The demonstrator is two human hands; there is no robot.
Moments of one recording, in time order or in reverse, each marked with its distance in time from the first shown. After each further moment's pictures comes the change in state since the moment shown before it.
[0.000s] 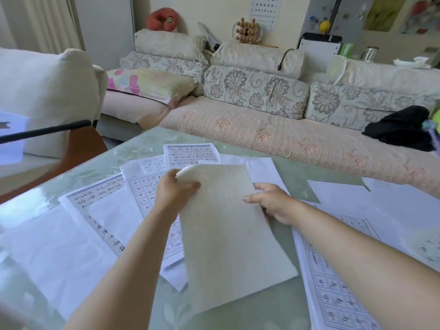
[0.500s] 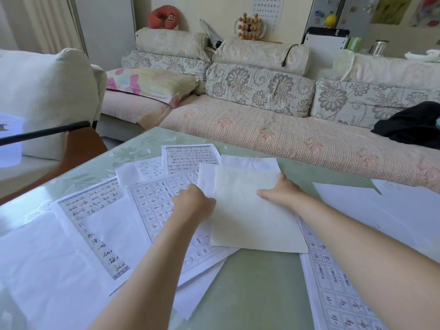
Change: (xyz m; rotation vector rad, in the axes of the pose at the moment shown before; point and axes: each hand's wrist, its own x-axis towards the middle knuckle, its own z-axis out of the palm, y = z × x) left_hand -0.003 0.012 0.050 0.711 -0.193 -0.135; right_hand 0.057 0.000 -0.039 -0.804 0.345 0.111
